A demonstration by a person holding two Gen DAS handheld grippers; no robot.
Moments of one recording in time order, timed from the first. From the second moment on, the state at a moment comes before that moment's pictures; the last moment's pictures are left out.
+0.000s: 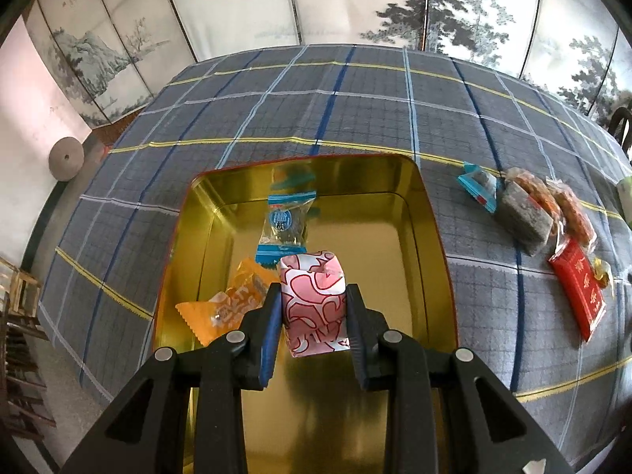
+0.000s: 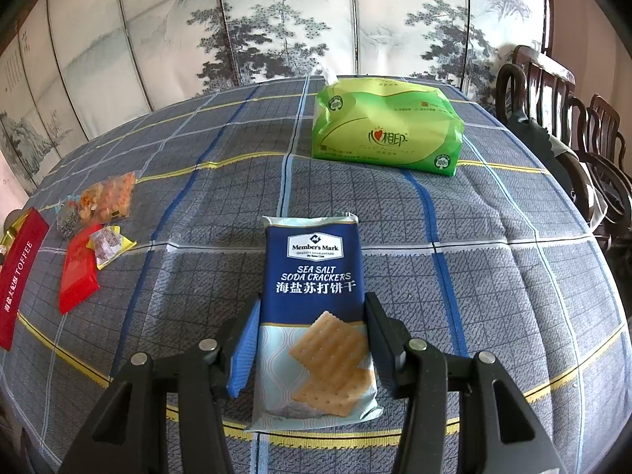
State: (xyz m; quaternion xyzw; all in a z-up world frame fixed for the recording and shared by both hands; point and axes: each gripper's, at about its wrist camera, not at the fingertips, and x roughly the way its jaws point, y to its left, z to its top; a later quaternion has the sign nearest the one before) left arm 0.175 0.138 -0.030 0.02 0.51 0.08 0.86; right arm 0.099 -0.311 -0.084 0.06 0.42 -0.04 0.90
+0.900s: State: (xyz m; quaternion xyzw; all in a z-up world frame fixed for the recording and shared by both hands) left arm 0.203 0.146 -0.044 0.03 0.52 0.09 0.85; right arm 0.097 -0.311 -0.083 0.05 0.42 -0.04 0.90
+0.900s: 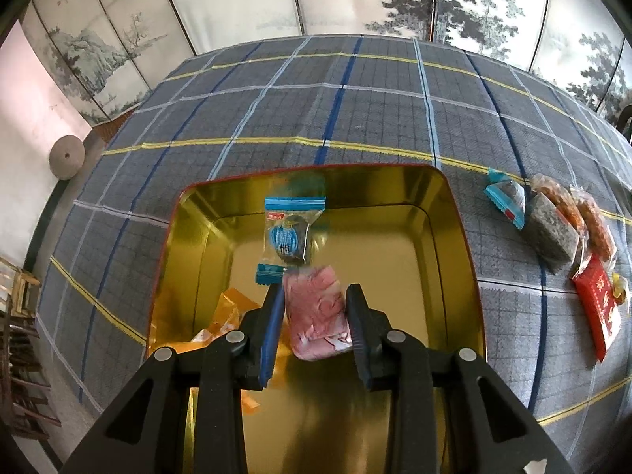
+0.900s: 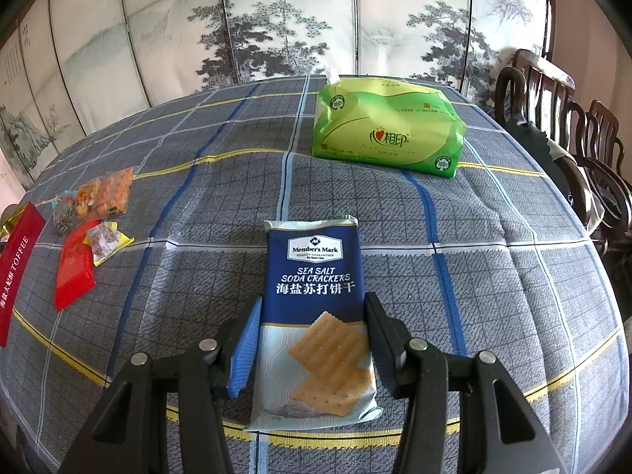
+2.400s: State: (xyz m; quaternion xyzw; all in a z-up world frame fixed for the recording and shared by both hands) left arm 0.028 0.171 0.050 0.06 0.37 0.14 0.92; right arm 0.136 -0.013 0.019 0.02 0.39 0.31 0.87
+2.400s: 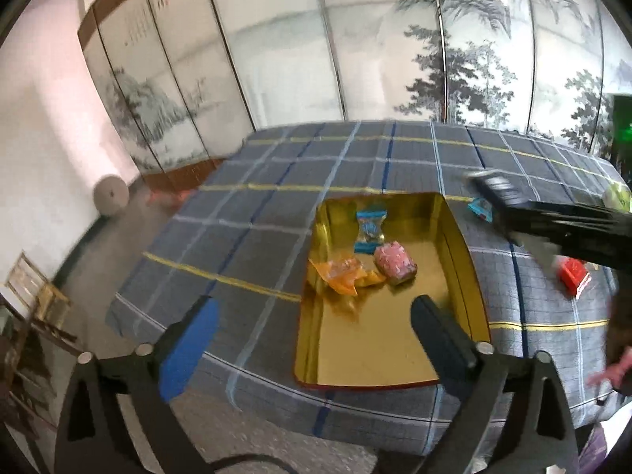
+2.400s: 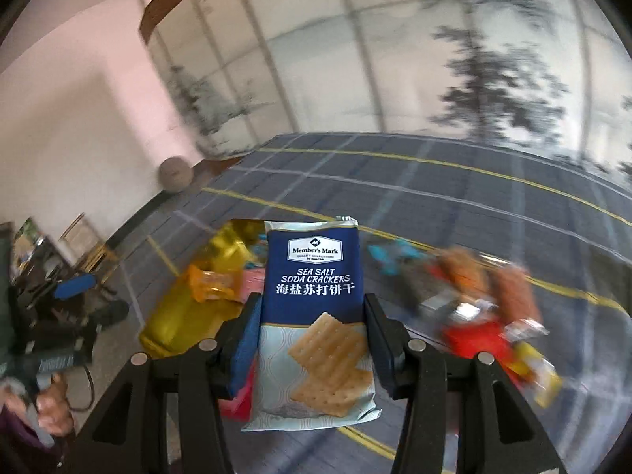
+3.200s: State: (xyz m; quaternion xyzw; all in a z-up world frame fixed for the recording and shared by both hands) left arm 0.023 0.183 0.064 0.04 0.36 0.13 0.92; right arm 0.210 0.101 -0.032 -0.01 0.45 0.31 0.84
